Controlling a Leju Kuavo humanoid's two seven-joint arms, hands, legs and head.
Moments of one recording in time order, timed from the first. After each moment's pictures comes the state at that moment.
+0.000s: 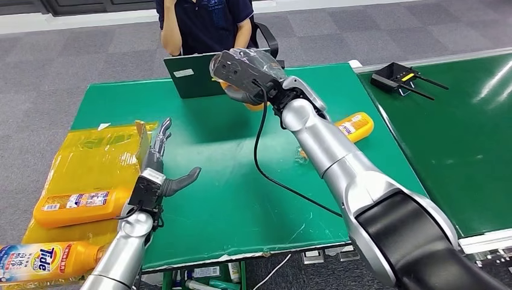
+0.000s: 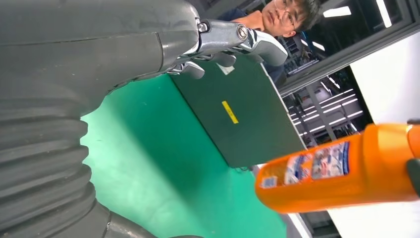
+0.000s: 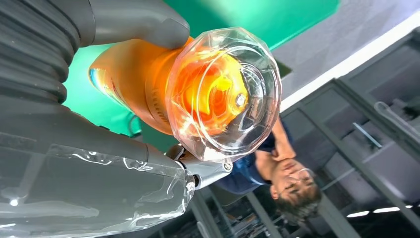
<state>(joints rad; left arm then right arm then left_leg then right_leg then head) -0.38 -0.05 -0.18 -1.00 -0.21 0.13 -0.70 -1.11 0.25 0.31 -0.63 0.37 -0.05 -0.31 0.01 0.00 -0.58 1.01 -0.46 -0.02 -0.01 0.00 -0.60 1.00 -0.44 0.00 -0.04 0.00</state>
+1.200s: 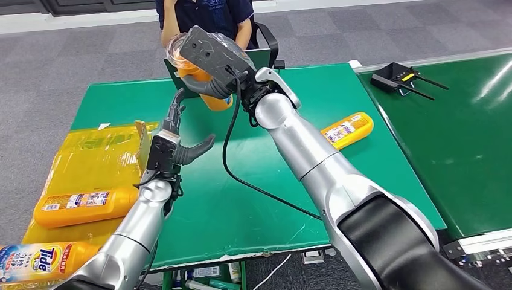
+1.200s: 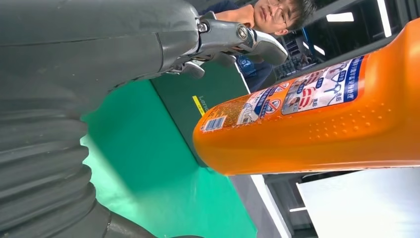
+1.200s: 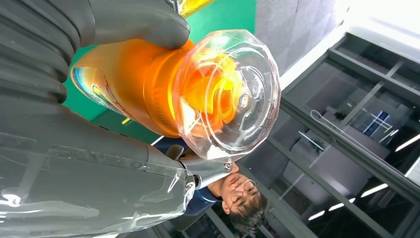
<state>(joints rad) -0.62 -0.15 -0.21 -0.75 -0.15 0.19 -0.70 -1.12 0.35 0.32 -0.71 0.21 -0.05 -0.29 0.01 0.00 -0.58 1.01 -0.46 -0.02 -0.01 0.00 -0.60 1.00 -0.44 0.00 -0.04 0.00</state>
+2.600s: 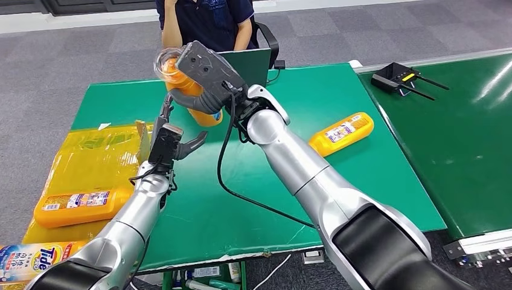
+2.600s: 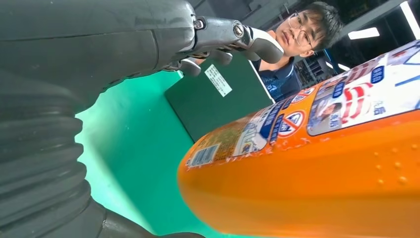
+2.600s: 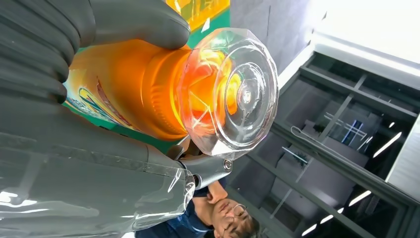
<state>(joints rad) -0.72 -0.12 -0.21 -0.54 -0.20 0.32 -0.70 -1.05 0.36 0.42 -0.76 0.03 -0.09 -0.31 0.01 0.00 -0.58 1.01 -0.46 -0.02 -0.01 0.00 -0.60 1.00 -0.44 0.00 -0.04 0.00</state>
